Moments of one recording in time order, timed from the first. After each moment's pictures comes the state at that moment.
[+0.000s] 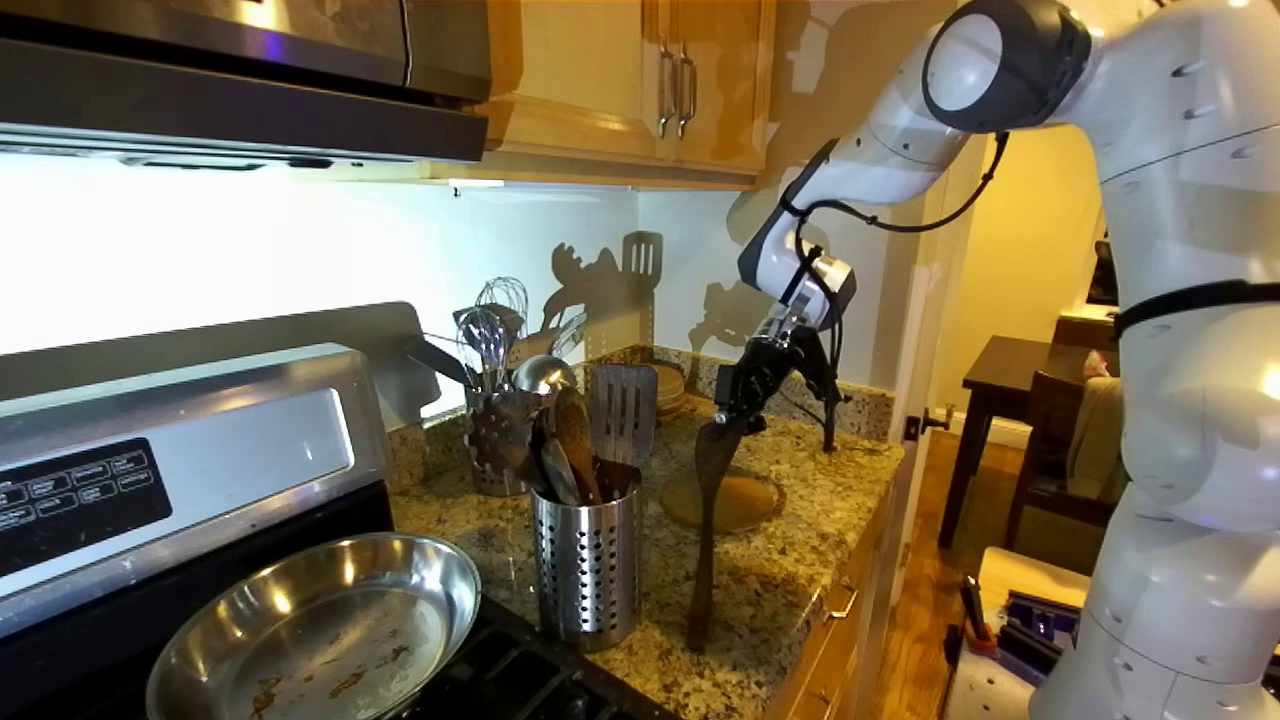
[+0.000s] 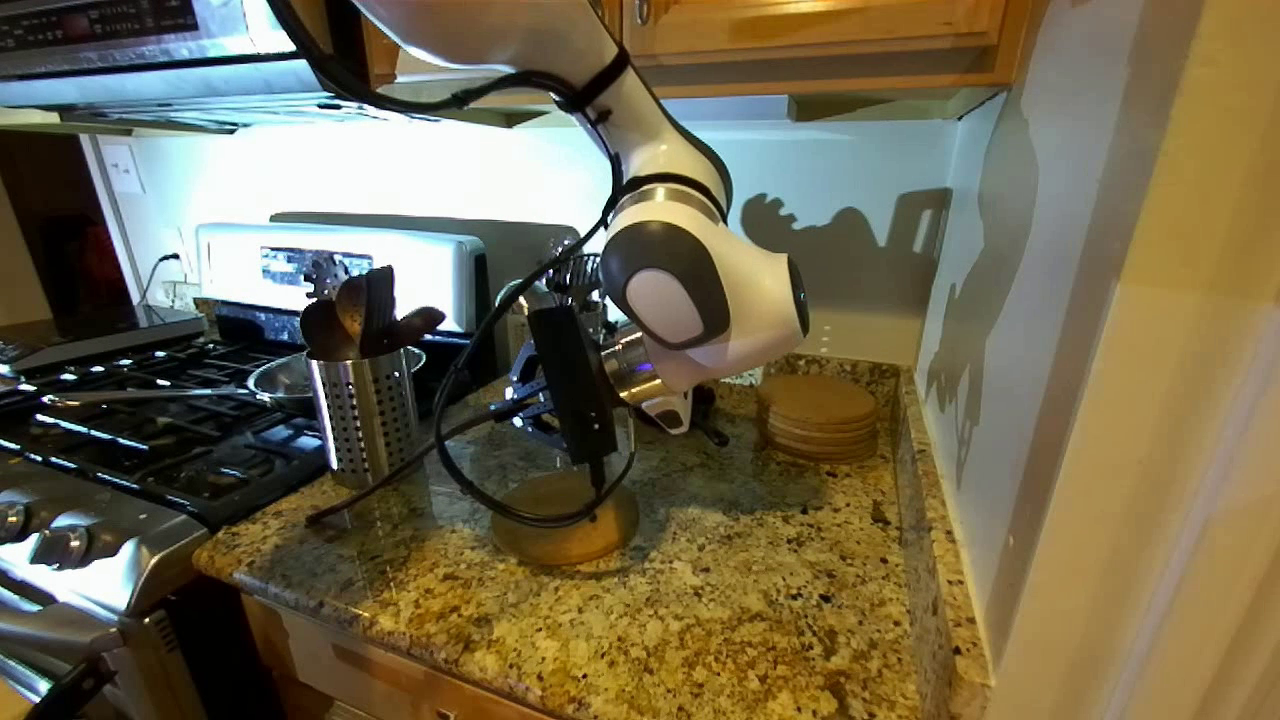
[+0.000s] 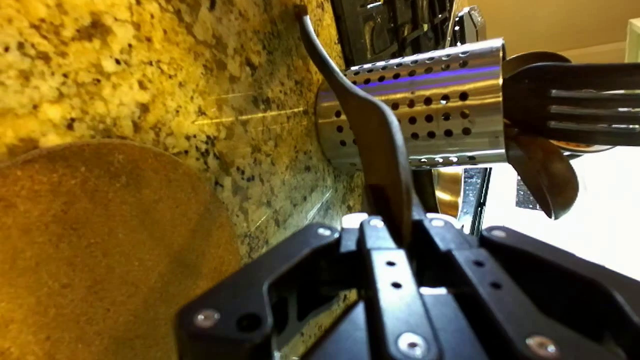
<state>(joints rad) -0.30 0.37 -0.29 -2.09 0.91 1.57 -0.81</state>
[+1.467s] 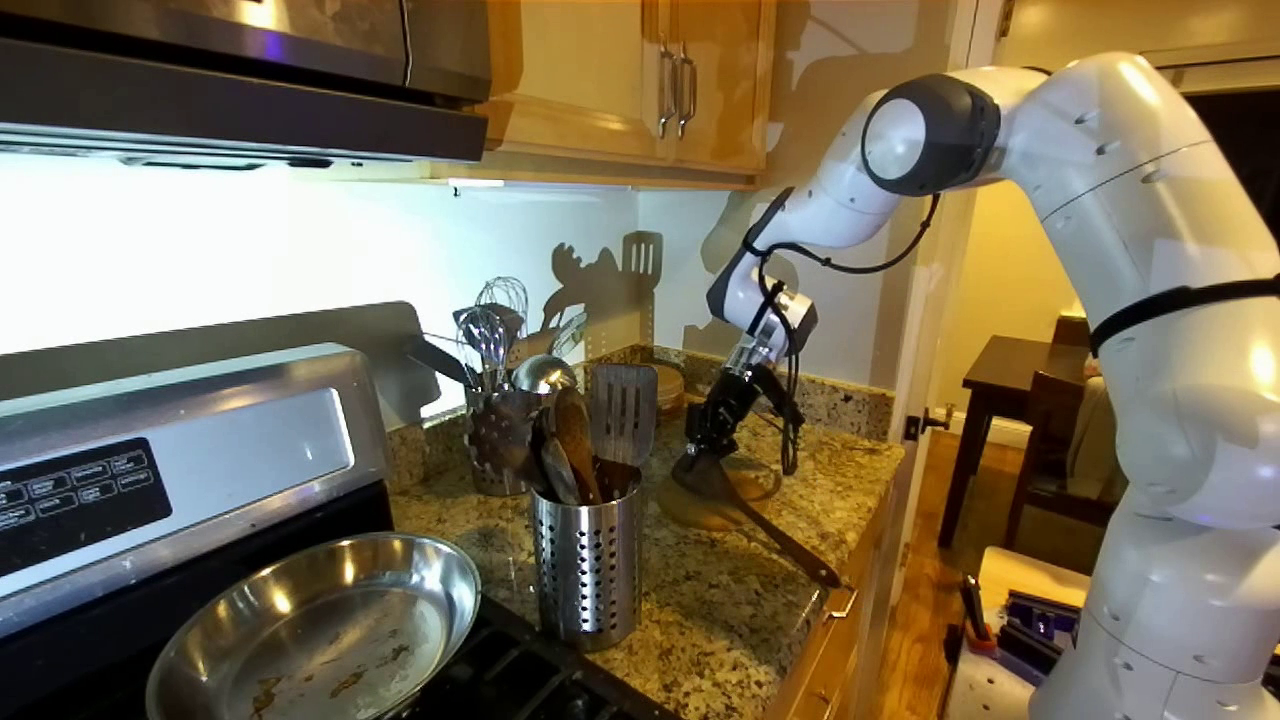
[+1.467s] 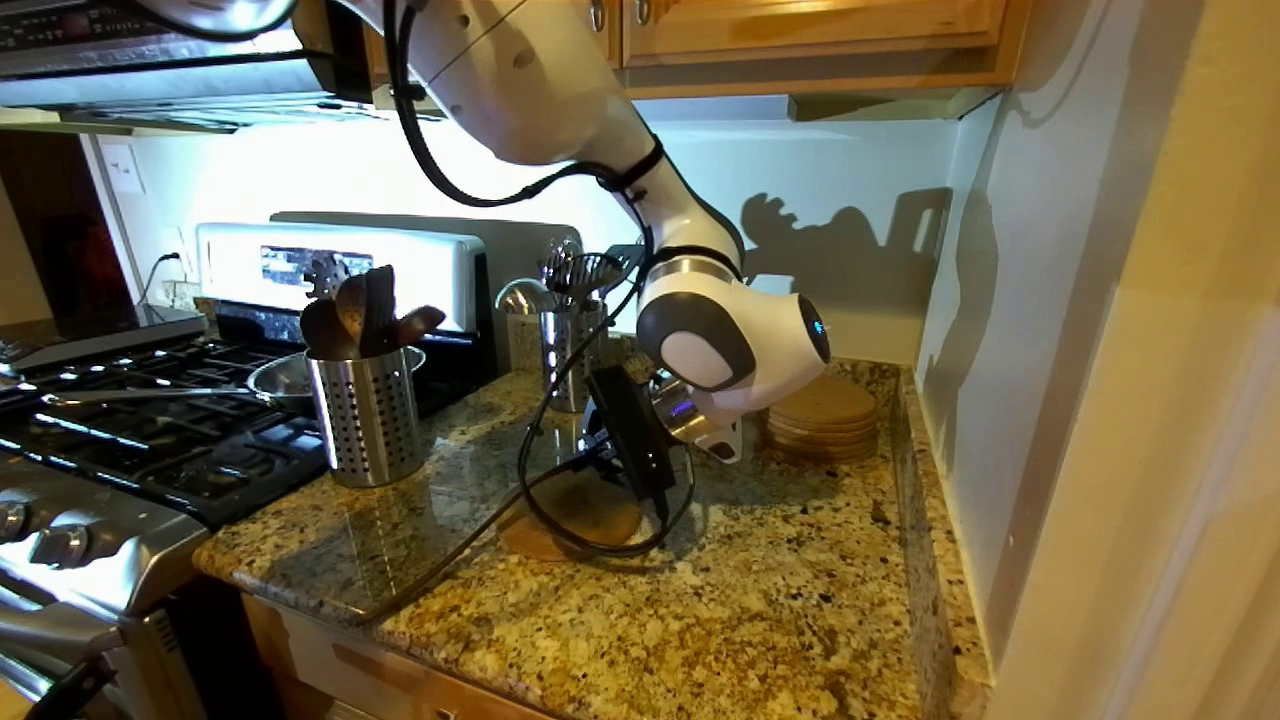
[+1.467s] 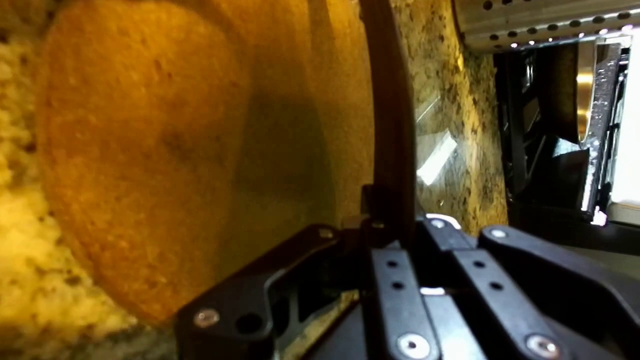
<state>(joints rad) -0.33 0.60 -0.22 -1.88 0.94 1.81 -0.77</state>
